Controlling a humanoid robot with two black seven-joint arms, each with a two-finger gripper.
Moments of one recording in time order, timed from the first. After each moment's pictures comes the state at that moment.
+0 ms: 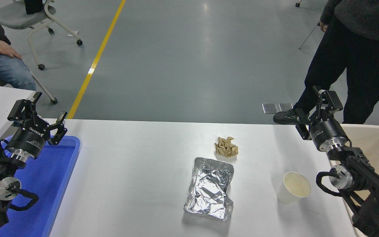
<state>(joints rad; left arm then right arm) -0.64 0.46 -0.42 -0.22 0.02 -0.78 -0.81 0.46 -0.35 1.04 0.95 -0.58 -0.05 0.38</state>
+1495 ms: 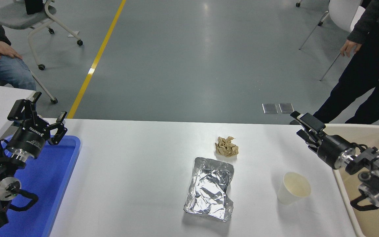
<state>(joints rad) -0.64 0.46 -0.42 -0.23 0.02 -0.78 -0.81 0.62 -0.98 0.21 1.22 -1.00 -0.11 0.43</state>
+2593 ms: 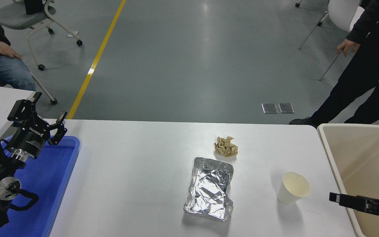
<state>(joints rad) -0.64 0.46 -0.42 -0.23 0.02 -0.78 -0.81 0.73 -1.19 -0.05 1.57 -1.15 -0.02 0.12</state>
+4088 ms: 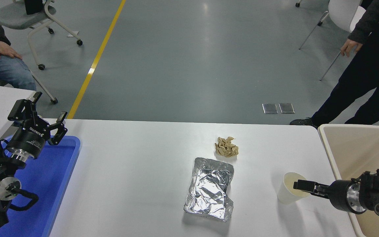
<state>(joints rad) -0.64 0.46 -0.42 -0.23 0.02 -0.78 -0.81 0.78 -0.89 -0.06 1.33 -1.04 0.02 -0.02</state>
